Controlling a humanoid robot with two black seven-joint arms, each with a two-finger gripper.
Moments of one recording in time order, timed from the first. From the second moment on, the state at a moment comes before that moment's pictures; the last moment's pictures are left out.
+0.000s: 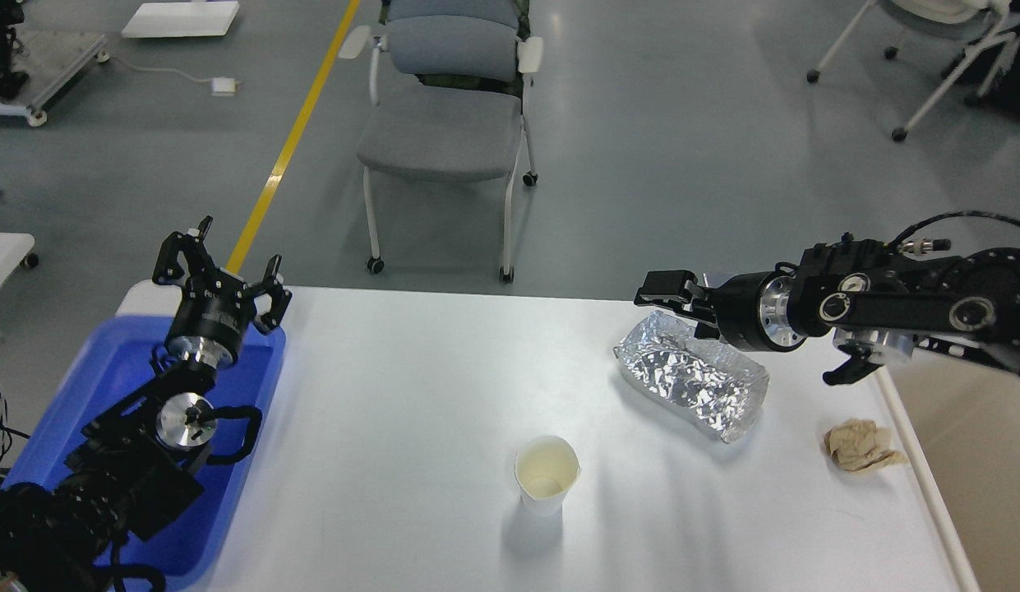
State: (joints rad) left arm -0.72 0.21 -0.76 -0.21 -0.11 -0.60 -0.54; right arm 1.68 -0.46 -0.77 1.35 -0.20 -0.07 0.02
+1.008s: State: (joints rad) left arm -0.72 0.21 -0.76 -0.21 -0.11 -0.59 -0.54; right arm 1.89 -0.02 -1.16 1.56 0.03 -0.19 0.20
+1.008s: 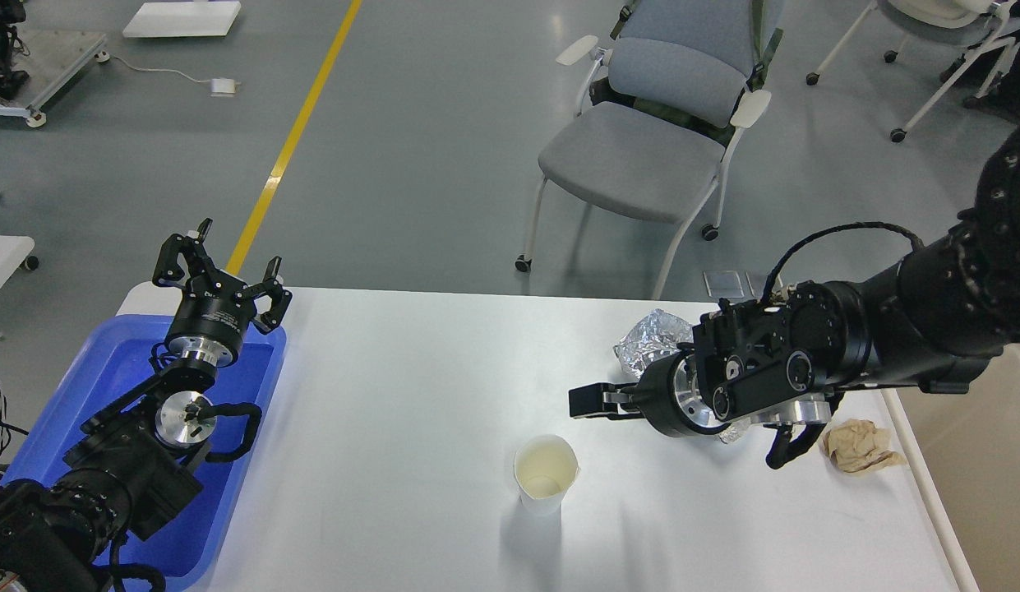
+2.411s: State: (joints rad) left arm -0.72 0.21 -0.76 -0.21 -0.11 -0.59 -0.54; right arm 1.66 0.00 -1.03 1.51 0.16 -0.35 0.19
